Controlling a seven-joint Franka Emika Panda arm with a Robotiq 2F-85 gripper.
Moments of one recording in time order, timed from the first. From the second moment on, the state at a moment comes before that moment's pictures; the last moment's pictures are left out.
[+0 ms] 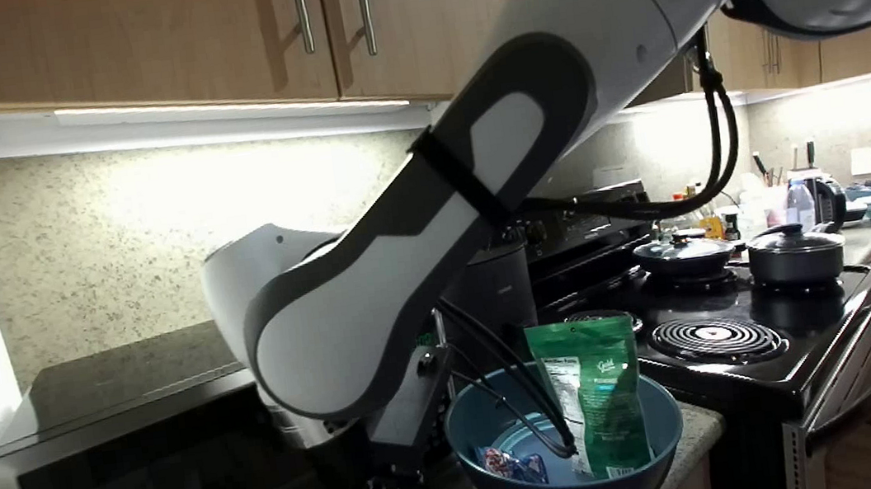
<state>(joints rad) 0.40 0.56 0.23 -1.71 -0.32 2.03 0.15</state>
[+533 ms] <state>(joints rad) 0.45 0.63 0.19 -1.62 -0.39 2.03 0.14</state>
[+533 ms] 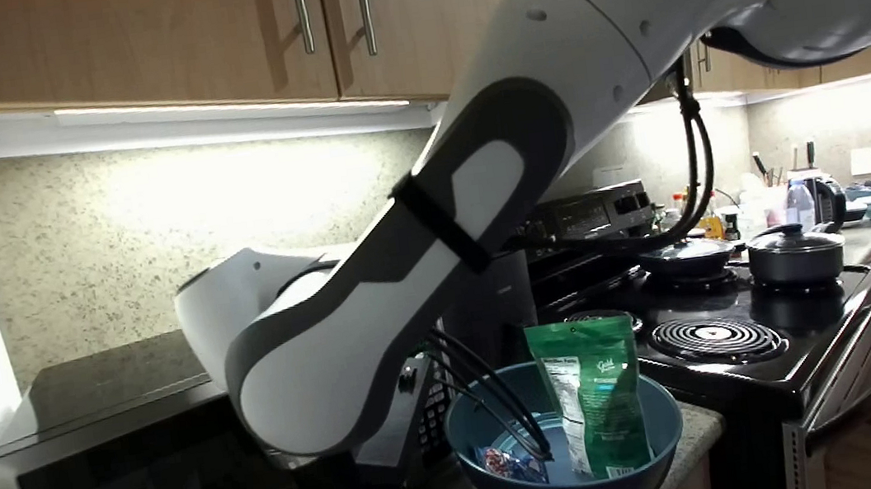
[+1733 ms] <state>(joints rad) 0.46 0.83 0.15 -1.45 -0.35 1.93 0.12</state>
